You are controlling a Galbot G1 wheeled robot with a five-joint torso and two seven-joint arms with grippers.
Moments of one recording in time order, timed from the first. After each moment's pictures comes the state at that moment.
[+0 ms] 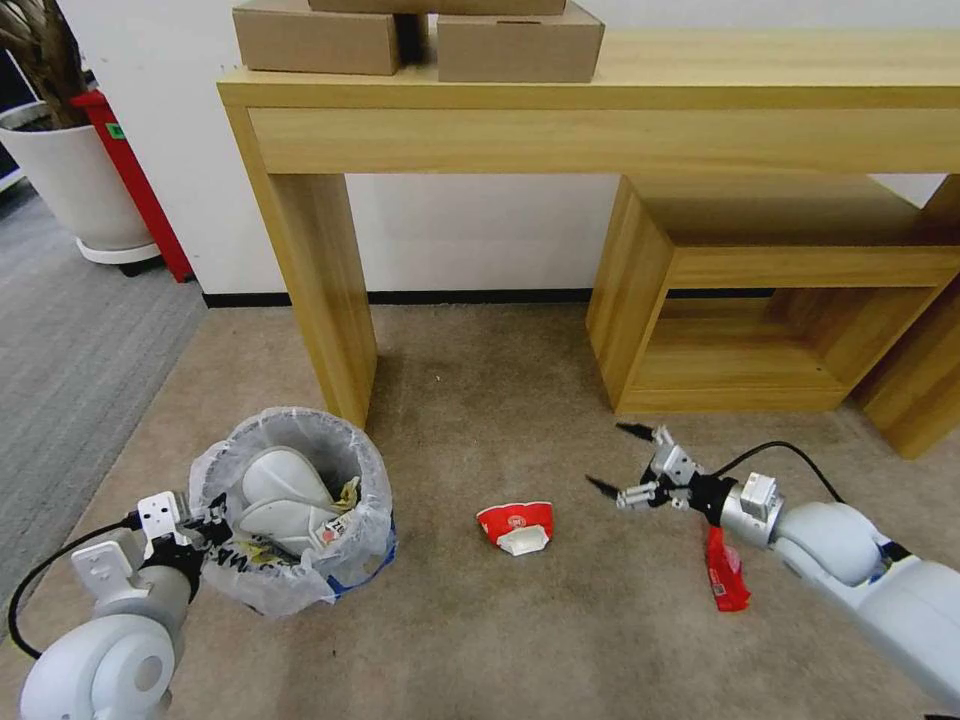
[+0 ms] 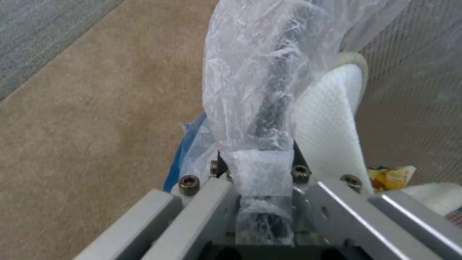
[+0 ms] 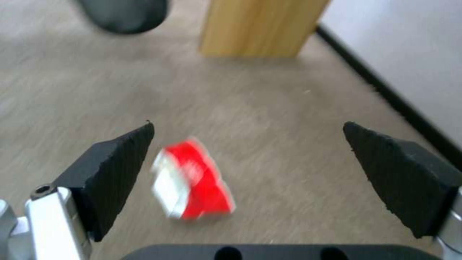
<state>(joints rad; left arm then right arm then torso) 1.56 -1.21 -0.81 -2.16 -0.75 0.54 -0.33 -0.94 0.53 -0.03 1.57 0.43 0.29 -0.61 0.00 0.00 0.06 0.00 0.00</state>
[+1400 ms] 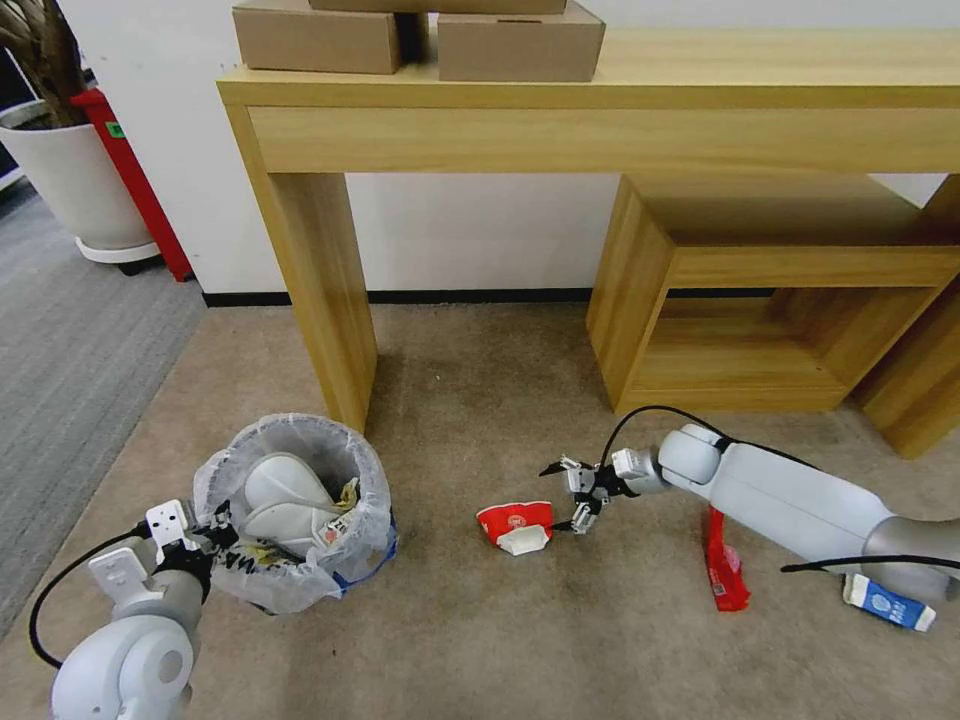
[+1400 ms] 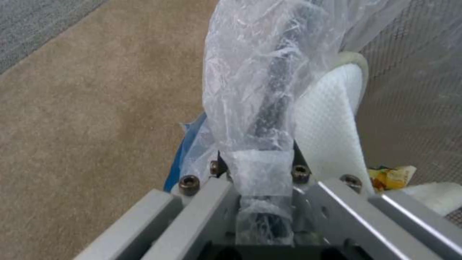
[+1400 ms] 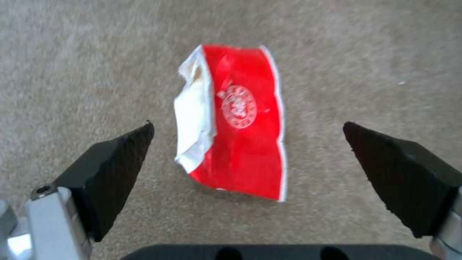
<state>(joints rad) 1.53 -1.27 -0.80 -2.08 -0.71 0.50 -0.32 -0.16 0.92 -0.94 0.98 0.31 0.29 -0.72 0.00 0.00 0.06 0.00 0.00</state>
